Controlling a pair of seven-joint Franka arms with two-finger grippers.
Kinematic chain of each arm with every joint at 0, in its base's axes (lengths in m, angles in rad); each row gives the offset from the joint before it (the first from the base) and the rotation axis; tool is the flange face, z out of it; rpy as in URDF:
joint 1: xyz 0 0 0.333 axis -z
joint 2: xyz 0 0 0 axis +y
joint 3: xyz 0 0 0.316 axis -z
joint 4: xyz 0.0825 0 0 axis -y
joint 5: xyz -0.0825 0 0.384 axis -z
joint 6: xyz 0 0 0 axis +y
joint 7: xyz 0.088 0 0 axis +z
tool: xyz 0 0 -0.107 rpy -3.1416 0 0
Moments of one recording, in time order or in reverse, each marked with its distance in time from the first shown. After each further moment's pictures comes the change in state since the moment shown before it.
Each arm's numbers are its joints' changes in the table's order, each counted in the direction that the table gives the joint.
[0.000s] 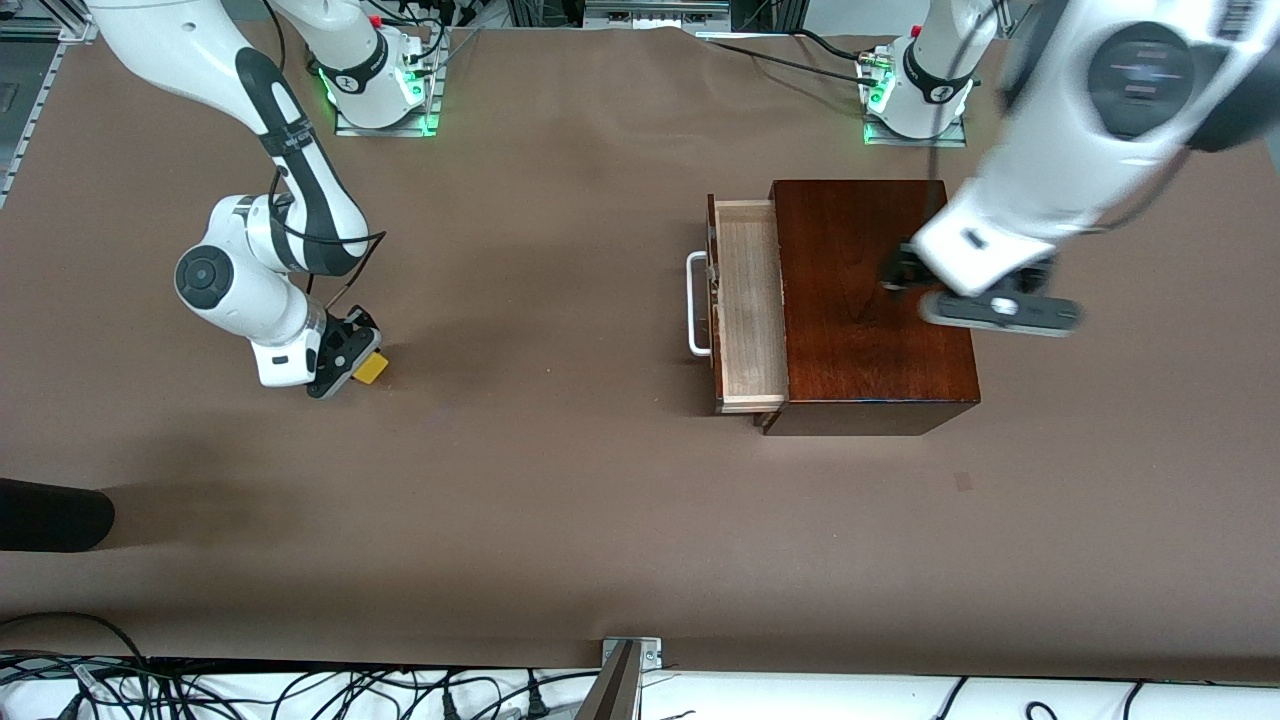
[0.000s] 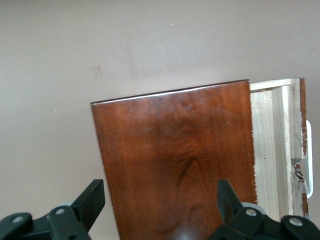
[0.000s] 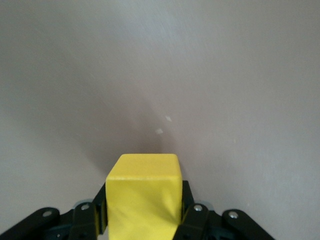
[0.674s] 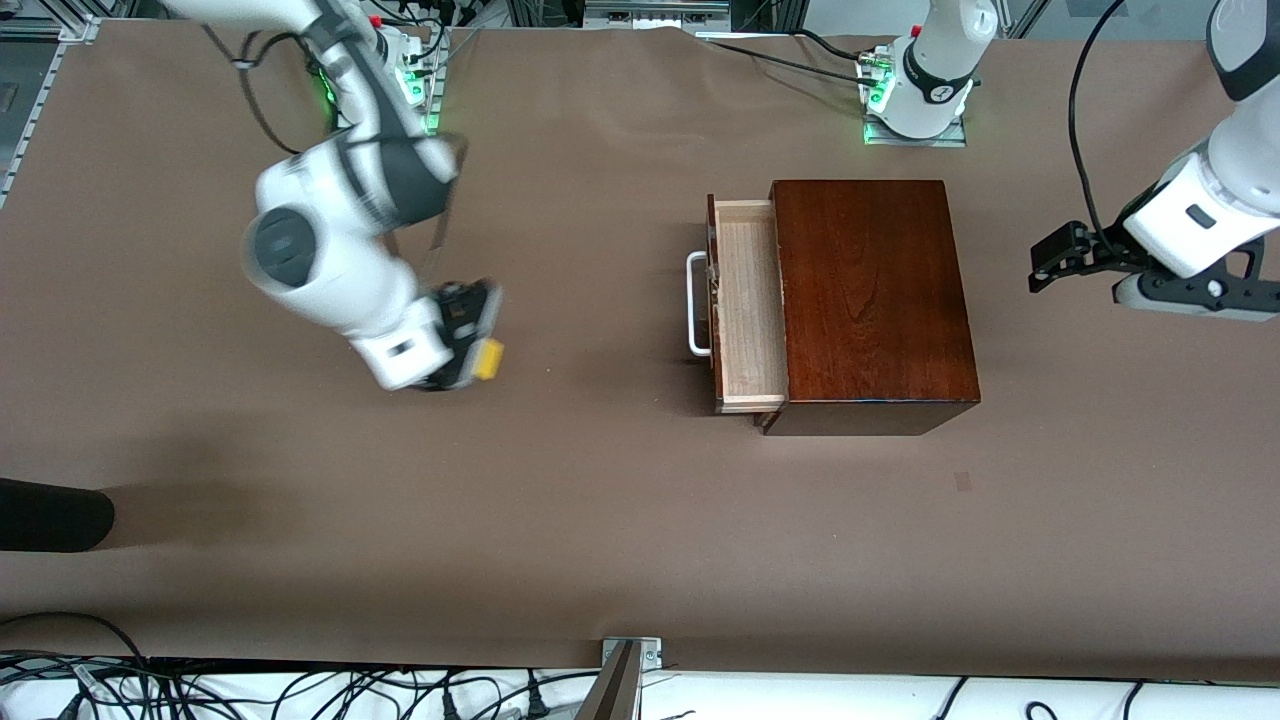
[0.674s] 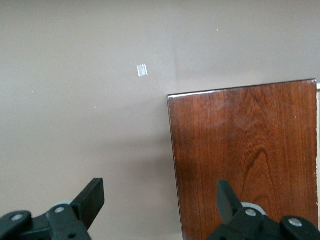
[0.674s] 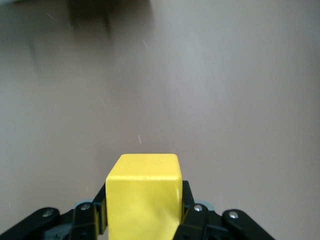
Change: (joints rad) left arm -0.178 -0.169 -0.028 -0.188 0.020 -0.098 -0.170; right arm -0.184 0.031 -0.221 0.498 0.048 0.338 0.018
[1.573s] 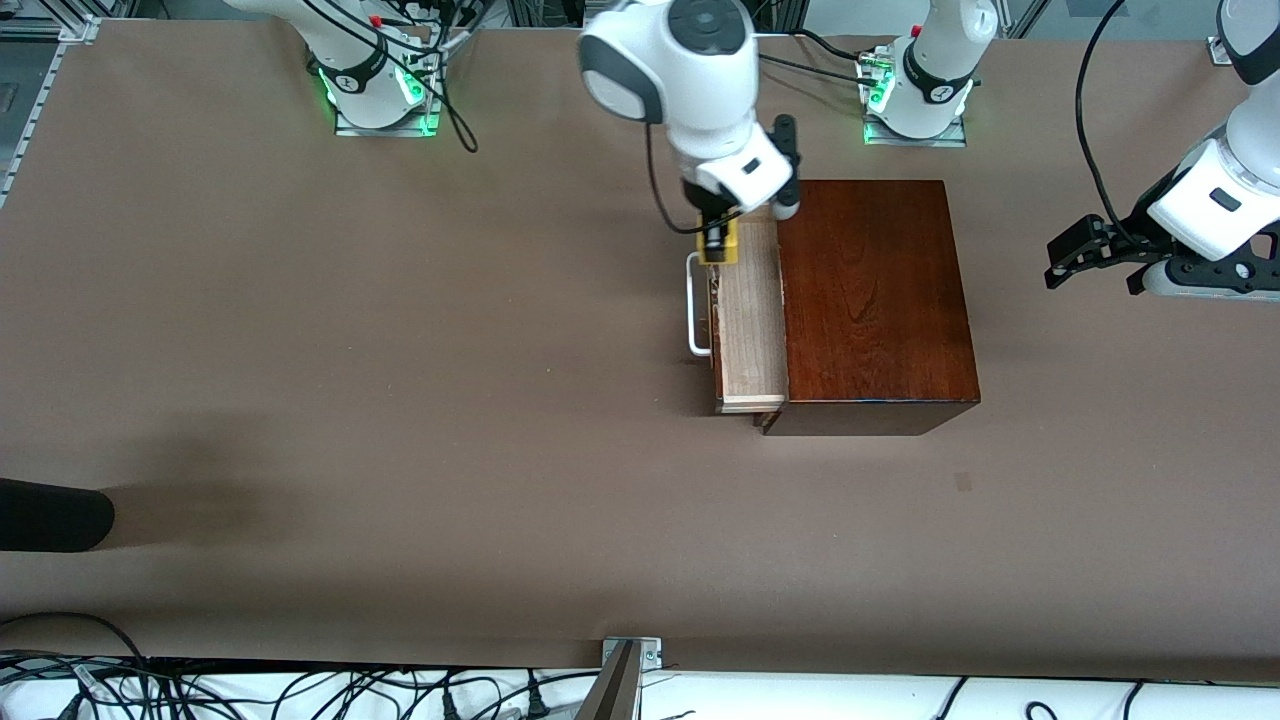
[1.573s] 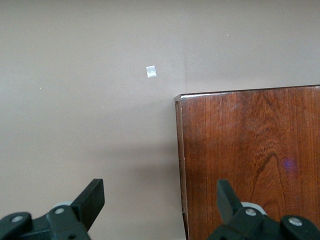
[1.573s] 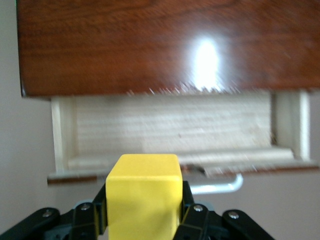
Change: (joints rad) left arm -0.007 -0.042 -0.022 -0.065 0.000 -0.038 0.005; right arm -0.507 0.286 0.008 0.493 0.202 0.141 -0.398
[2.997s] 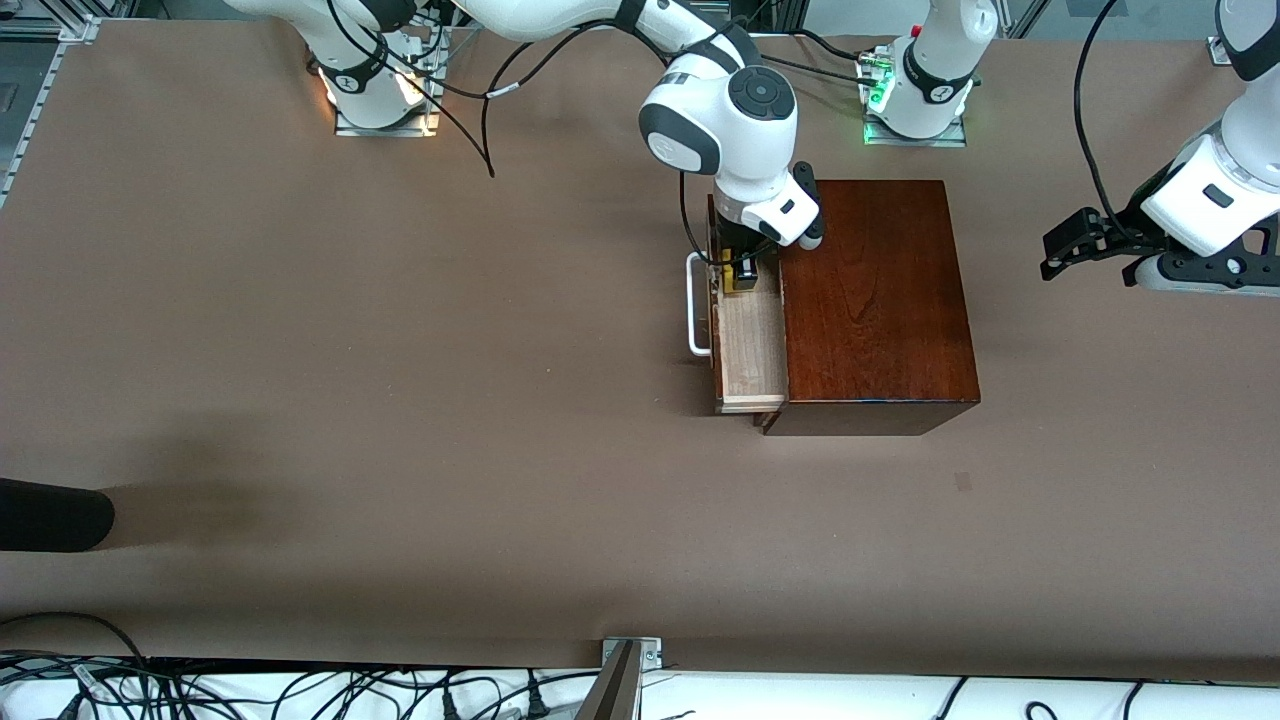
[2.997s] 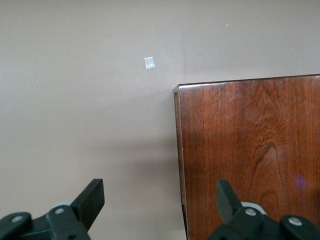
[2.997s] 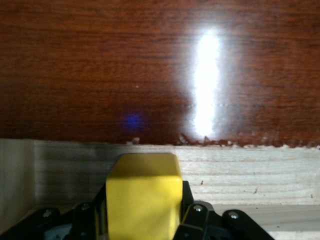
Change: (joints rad) left arm 0.000 -0.006 0.006 0.000 0.000 0.035 0.000; right arm -0.059 0.196 0.025 0.088 0.067 -0.073 0.011
